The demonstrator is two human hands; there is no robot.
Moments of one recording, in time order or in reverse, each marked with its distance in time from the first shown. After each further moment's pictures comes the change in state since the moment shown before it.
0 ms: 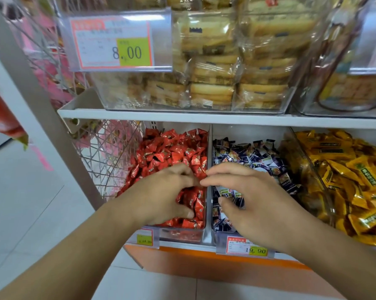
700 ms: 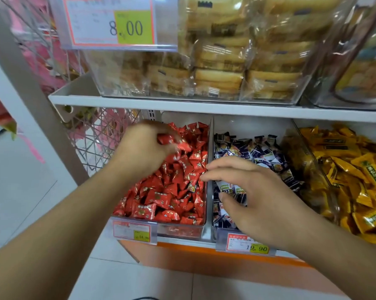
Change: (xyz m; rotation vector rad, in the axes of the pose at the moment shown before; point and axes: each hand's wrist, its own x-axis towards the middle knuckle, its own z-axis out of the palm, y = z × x) left_hand 0.021 -0.019 -0.035 -0.337 0.556 -0.292; right_hand 0.001 -0.001 0.001 0.027 0.008 -0.007
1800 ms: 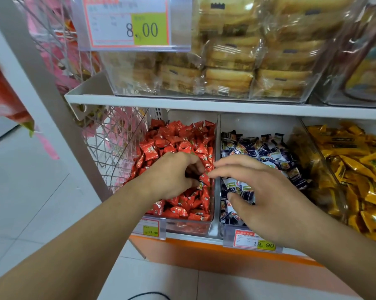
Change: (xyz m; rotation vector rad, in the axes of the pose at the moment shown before) left_hand -0.016 -0.012 0.042 0.095 -0.442 0.070; right_hand -0.002 -0.001 0.001 0.019 -0.008 -0.004
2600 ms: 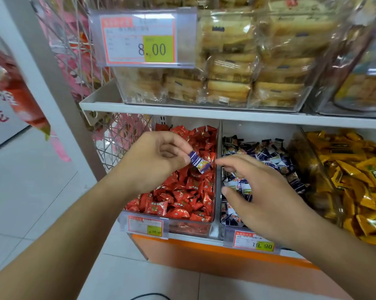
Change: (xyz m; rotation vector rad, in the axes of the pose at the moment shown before) left_hand -0.052 0.030 -0.054 -0.565 0.252 -0.026; right_hand 0.002 -0.006 -0.001 -0.016 0.065 0.074
